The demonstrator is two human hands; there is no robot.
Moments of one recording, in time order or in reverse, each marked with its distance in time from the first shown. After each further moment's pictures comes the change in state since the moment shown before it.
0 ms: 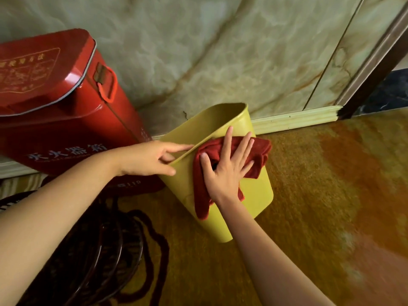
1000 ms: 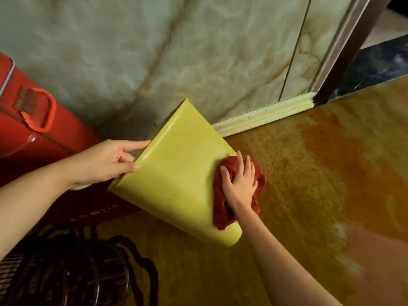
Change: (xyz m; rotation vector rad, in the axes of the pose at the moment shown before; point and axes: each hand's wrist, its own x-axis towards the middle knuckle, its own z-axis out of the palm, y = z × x) left_hand 0.033 0.011 -0.021 -0.056 0.203 -0.122; right_hand 0.032 0.120 -0.013 -0.025 -0.055 0.379
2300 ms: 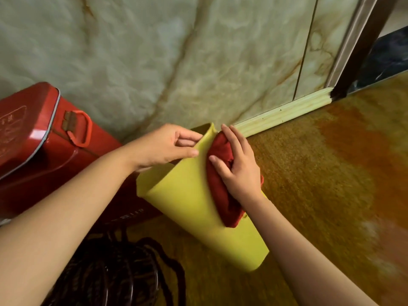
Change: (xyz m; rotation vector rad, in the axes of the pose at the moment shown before) left_hand 0.016 0.068 0.016 -0.009 -0.098 0.170; right_hand -0.020 -0.092 -0.030 0.160 0.072 -0.545
